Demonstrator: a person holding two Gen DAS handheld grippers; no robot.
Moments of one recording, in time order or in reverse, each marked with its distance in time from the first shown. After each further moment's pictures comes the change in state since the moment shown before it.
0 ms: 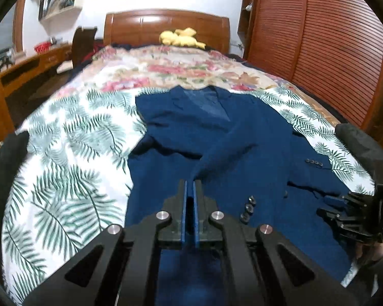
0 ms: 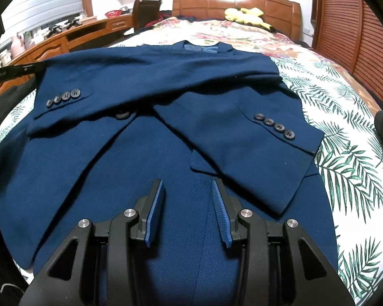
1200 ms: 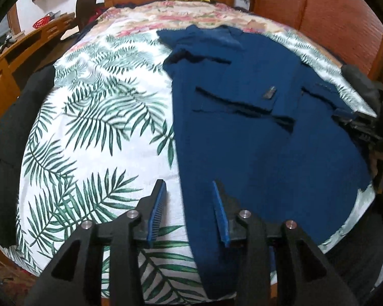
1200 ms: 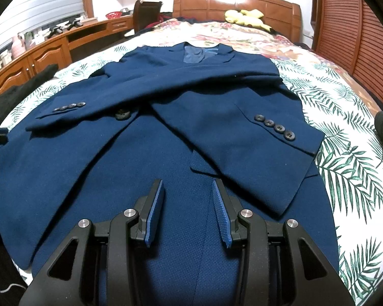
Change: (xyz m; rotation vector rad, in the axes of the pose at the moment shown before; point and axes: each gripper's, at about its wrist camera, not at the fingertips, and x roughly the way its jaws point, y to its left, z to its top) left arm -0.039 0.040 -0.107 0.064 0.273 0.101; right arm -0.001 0.002 -0.001 -0.005 -0.009 -0.003
